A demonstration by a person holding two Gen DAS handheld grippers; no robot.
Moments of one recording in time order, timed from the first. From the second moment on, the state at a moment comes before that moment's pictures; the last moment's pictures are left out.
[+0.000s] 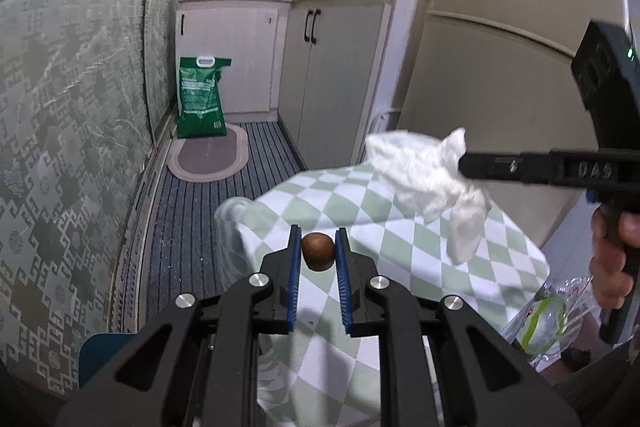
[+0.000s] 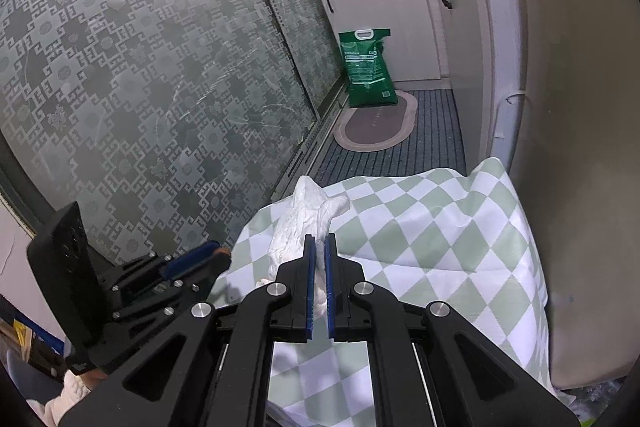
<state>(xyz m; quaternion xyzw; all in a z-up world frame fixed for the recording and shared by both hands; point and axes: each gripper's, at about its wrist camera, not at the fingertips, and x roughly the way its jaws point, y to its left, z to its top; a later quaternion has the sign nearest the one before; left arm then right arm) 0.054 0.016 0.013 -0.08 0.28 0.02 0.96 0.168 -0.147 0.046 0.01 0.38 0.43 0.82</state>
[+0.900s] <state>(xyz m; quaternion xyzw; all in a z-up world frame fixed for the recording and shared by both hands) -0.010 0.109 -0.010 -0.11 0.36 0.16 0.91 0.115 -0.062 0.071 -0.03 0.36 0.51 0.78</state>
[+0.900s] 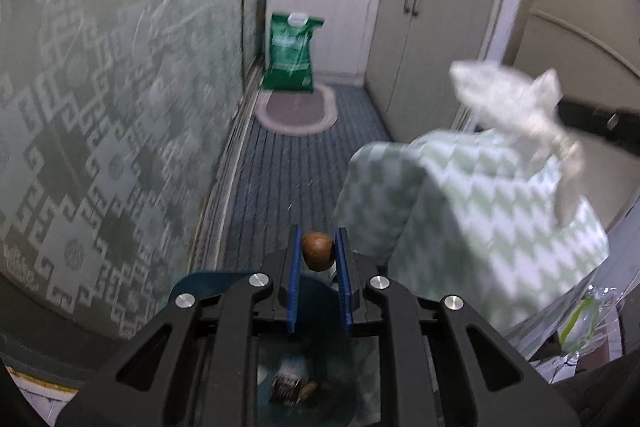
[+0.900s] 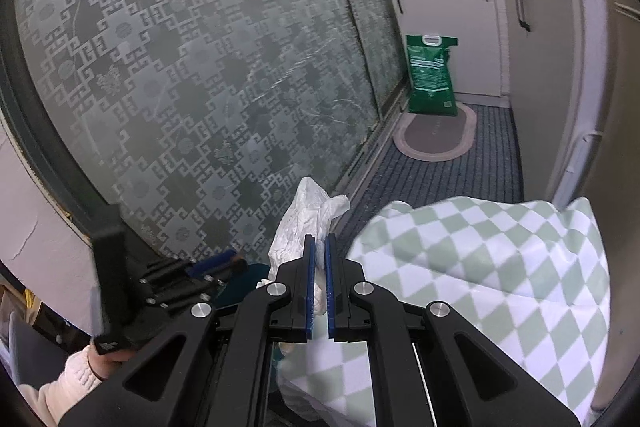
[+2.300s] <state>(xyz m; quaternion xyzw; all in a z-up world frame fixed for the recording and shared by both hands) -0.050 0.170 -0.036 -0.13 0.41 0.21 0.88 0.053 0.064 -0.034 -0.19 0.48 0.51 0.69</state>
